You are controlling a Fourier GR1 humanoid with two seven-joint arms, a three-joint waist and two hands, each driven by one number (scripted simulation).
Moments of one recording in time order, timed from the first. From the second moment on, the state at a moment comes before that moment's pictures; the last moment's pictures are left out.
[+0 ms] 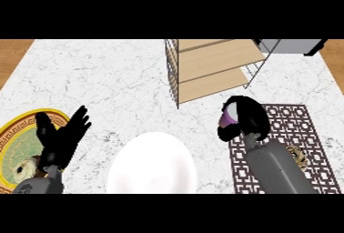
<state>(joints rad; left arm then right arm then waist) -0.06 0.25 -0.01 -1.35 0.22 0.05 0.28 -0.37 -0.15 0.27 -1.31 0.76 -0.01 0.68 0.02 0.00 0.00</state>
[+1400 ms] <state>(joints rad) -0.04 0.25 0.02 -1.36 0.20 0.04 0.27 -0.90 -0.08 0.03 -2.04 0.44 0.51 0.93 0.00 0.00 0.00</state>
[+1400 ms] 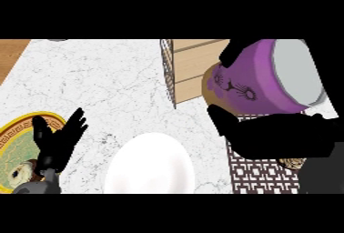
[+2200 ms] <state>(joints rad) -0.07 0.22 0.02 -1.35 0.17 0.05 0.29 -1.22 -0.27 -0.15 -1.45 0.43 0.49 0.70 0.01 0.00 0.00</state>
